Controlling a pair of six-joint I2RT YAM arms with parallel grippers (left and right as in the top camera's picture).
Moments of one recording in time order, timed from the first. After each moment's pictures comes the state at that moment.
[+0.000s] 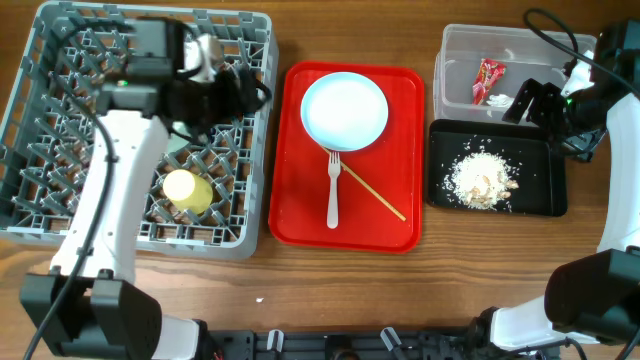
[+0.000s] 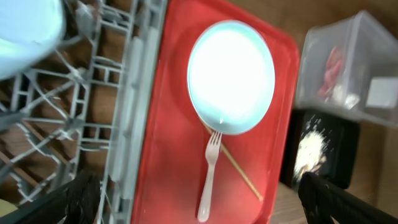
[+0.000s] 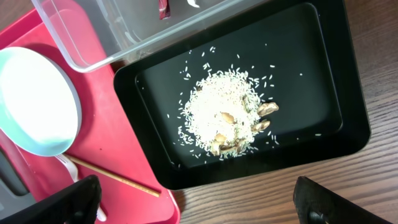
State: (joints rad) left arm -0.11 1.62 1.50 -0.96 0.39 -0.38; right arm -0.28 1.69 1.66 -1.35 -0.16 0.22
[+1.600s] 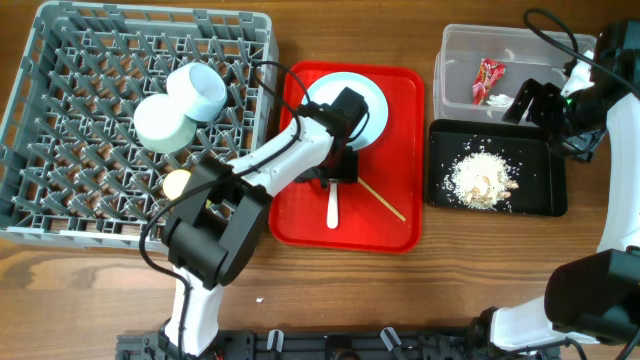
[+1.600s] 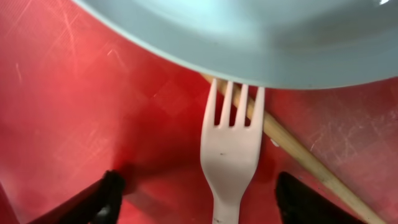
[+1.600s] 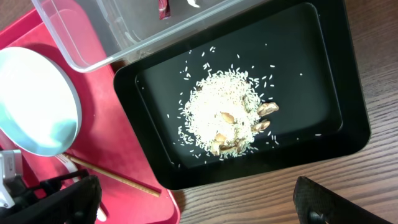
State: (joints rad) left arm -0.64 2.11 1.50 -0.89 0.02 -0.57; right arm -0.28 1.69 1.66 -1.35 -0.16 0.22
